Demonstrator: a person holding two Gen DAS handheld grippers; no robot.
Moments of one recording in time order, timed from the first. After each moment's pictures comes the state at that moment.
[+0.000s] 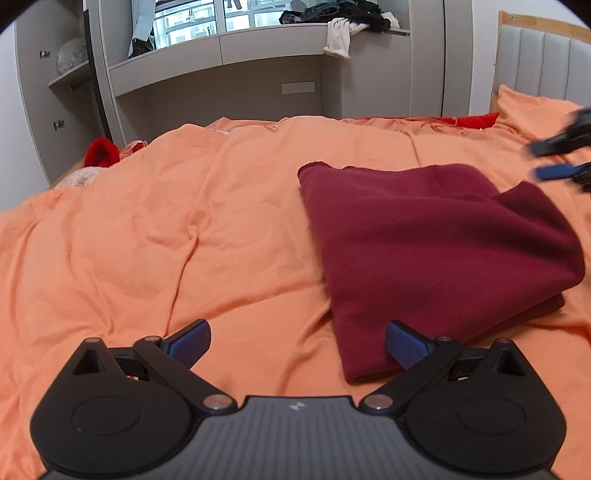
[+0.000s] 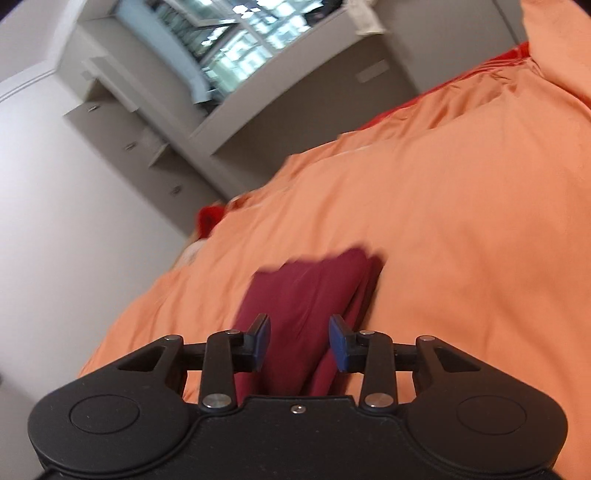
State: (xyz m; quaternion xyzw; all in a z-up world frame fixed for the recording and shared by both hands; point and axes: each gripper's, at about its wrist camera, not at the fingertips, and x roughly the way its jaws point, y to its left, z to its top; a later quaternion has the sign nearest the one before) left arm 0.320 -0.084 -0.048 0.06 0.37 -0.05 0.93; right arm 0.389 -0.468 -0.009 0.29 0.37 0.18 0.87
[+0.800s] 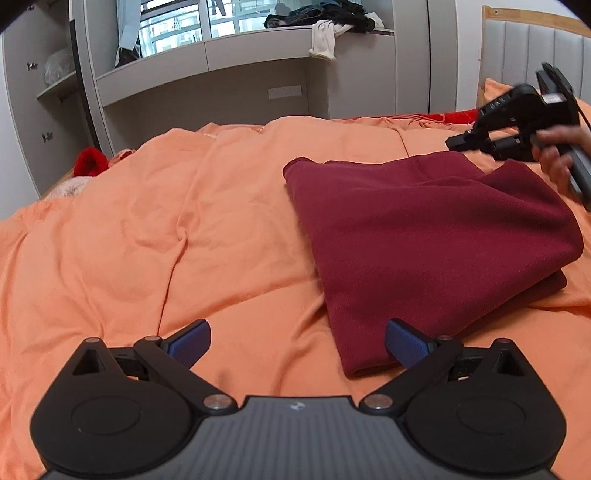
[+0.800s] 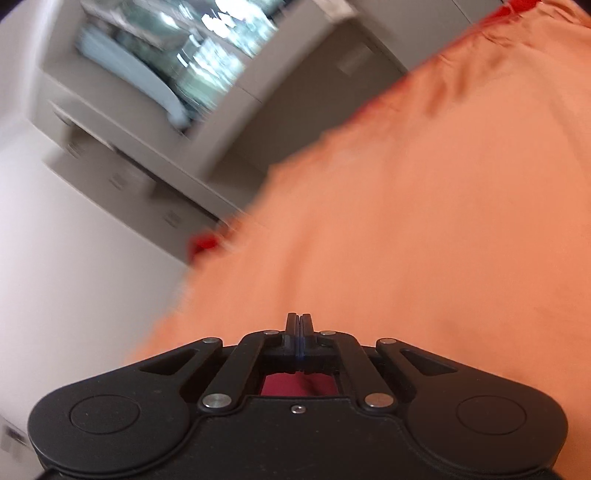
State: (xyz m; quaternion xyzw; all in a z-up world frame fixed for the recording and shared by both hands) left arm 0.321 -0.086 -0.063 0.08 0.36 -0.07 0.93; right arm 0.525 -0.485 -0.067 0.34 0.38 0.19 0.84
